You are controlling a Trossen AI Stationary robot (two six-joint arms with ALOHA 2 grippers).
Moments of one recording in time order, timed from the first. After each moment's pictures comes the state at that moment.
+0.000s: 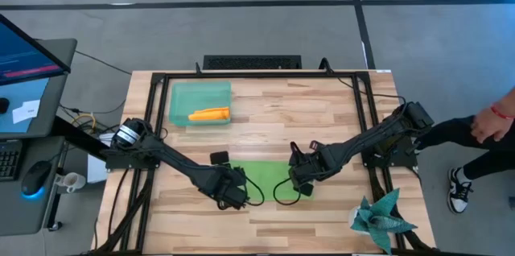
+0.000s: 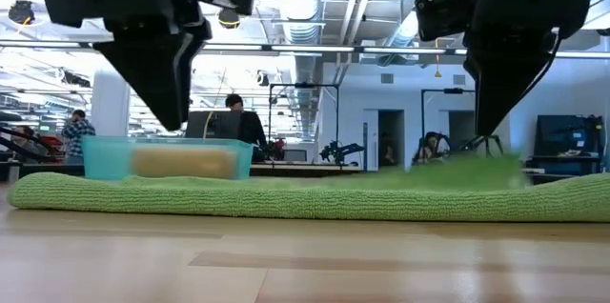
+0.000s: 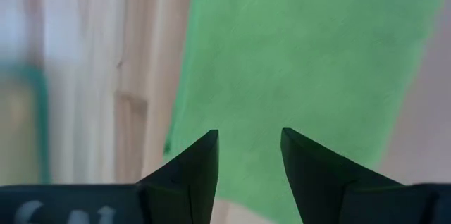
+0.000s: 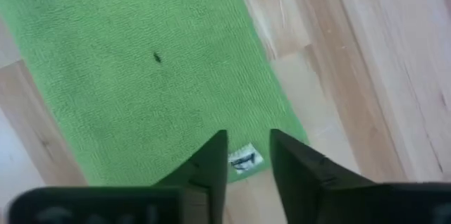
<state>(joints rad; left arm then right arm) -0.47 1.90 1.41 -1.07 -0.38 -0.63 0.40 1.66 1.11 -0.89 0.21 0.73</state>
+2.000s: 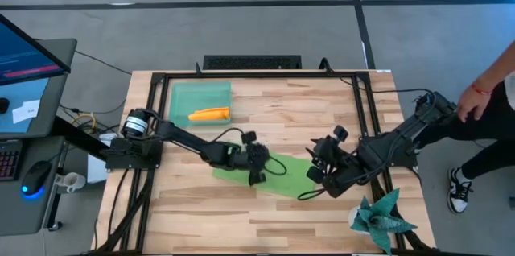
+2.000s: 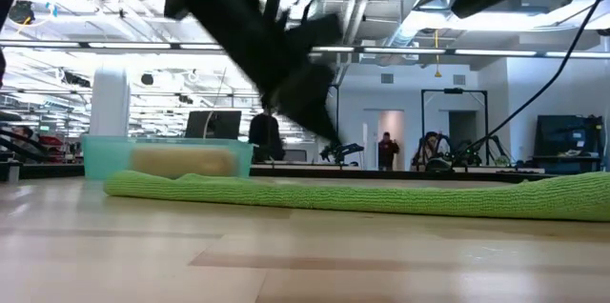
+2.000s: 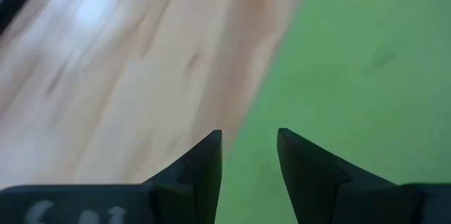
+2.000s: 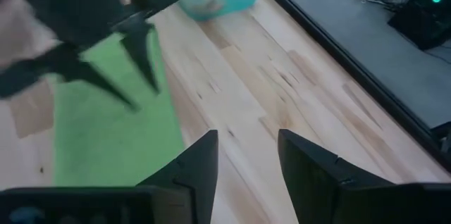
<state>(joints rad) -0.21 1.92 1.14 -0.05 -0.48 -0.17 0.62 1.36 1.11 -1.04 0.89 0.92</state>
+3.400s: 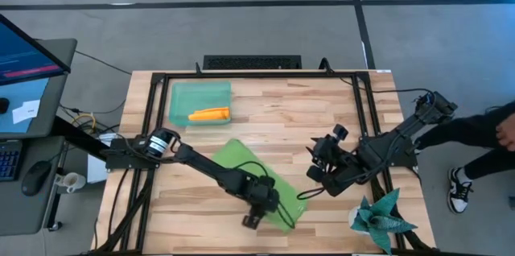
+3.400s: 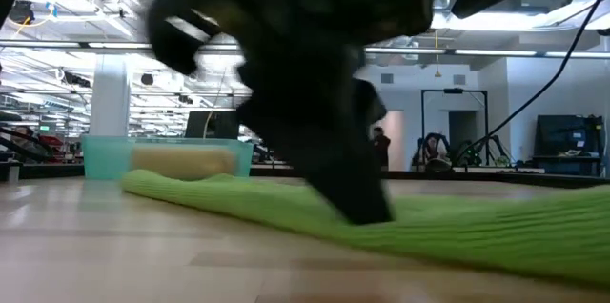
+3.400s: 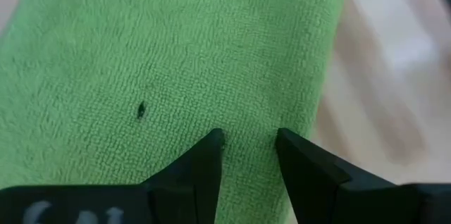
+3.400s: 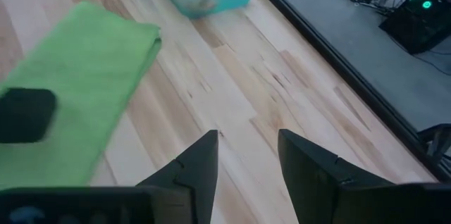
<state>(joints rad) -0.38 2.20 1.53 -0.38 0.10 -0.05 0.61 1.36 1.11 -1.05 0.89 0.88</state>
